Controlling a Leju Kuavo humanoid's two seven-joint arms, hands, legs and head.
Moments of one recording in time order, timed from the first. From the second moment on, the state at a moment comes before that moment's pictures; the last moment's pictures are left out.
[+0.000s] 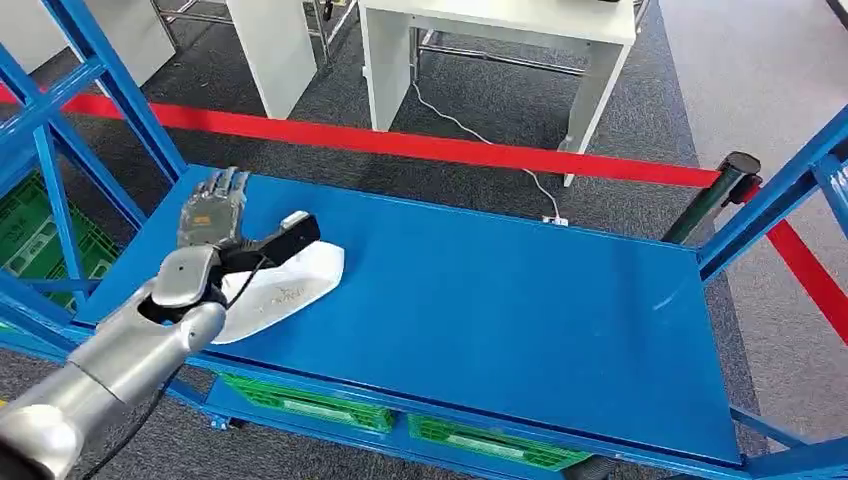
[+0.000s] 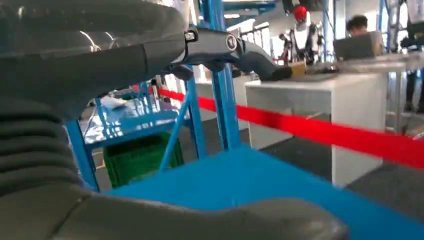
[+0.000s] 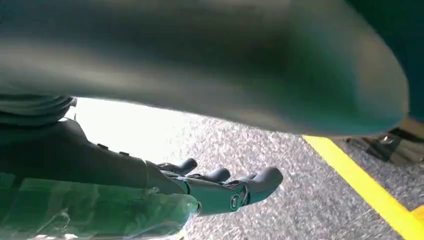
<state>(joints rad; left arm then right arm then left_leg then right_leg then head) -0.85 0.30 -1.04 -0.99 -0.59 0.05 0.59 -0.11 -0.03 1.32 -0.30 -0.81 -0.09 0.28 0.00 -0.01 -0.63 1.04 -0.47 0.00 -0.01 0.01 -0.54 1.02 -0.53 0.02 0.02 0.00</state>
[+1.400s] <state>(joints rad) -0.56 0.49 -1.03 -1.46 -0.65 0.00 0.66 -0.11 0.00 1.29 -0.27 -0.88 -0.09 0.28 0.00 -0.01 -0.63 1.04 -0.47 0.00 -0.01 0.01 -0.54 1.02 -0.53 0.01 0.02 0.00</state>
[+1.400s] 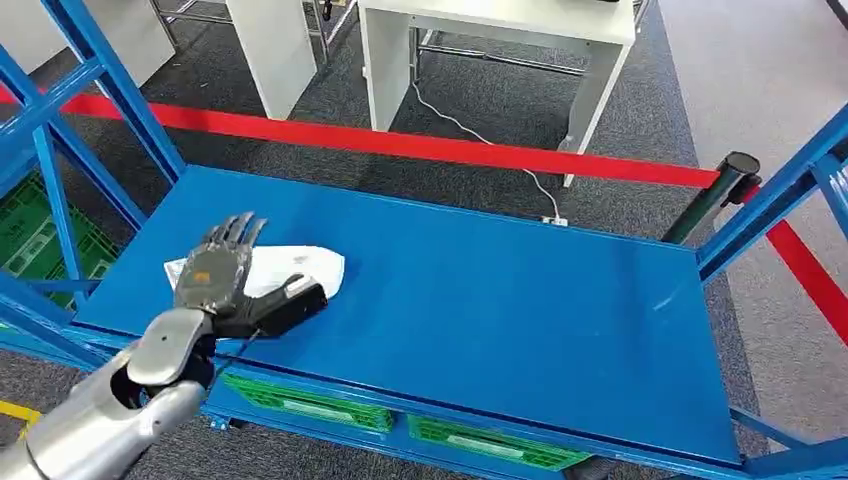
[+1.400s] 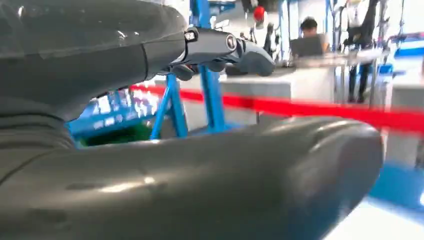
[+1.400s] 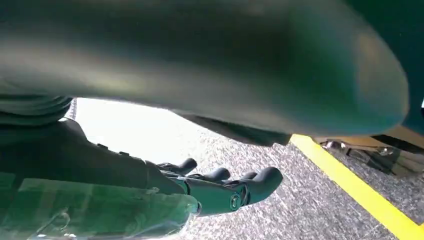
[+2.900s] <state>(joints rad) -0.25 0.48 -0.98 -1.43 -0.91 0.12 0.65 -0.11 0.02 1.27 -0.26 -0.90 -0.10 0.28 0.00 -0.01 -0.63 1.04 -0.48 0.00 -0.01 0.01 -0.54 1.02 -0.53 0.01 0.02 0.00</state>
